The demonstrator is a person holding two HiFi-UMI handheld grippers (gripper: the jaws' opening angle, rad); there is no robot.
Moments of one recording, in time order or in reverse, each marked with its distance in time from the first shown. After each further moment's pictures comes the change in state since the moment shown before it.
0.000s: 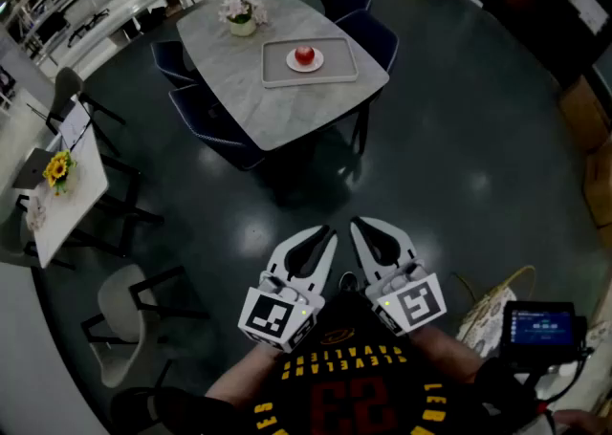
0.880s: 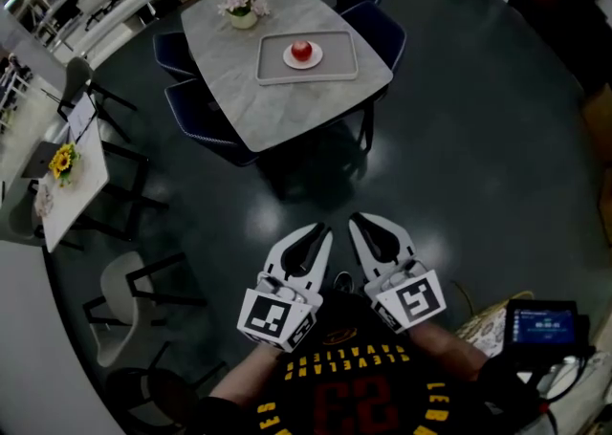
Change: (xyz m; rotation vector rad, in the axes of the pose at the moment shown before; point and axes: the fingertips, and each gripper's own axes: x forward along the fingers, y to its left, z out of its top) left arm 0.087 -0.020 -0.013 -0.021 0.022 0.115; right arm -0.004 -0.098 -0.015 0.096 0.047 0.075
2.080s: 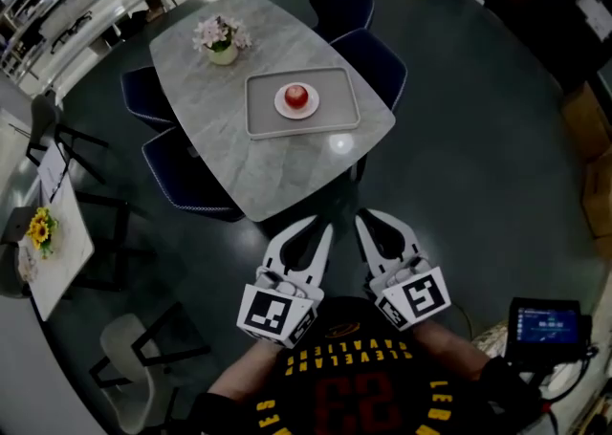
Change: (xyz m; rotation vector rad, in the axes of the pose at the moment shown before) left arm 0.141 0.165 0.081 -0.010 -0.051 -0.114; right arm 0.190 -0.103 0.026 -0.013 0.027 -0.149
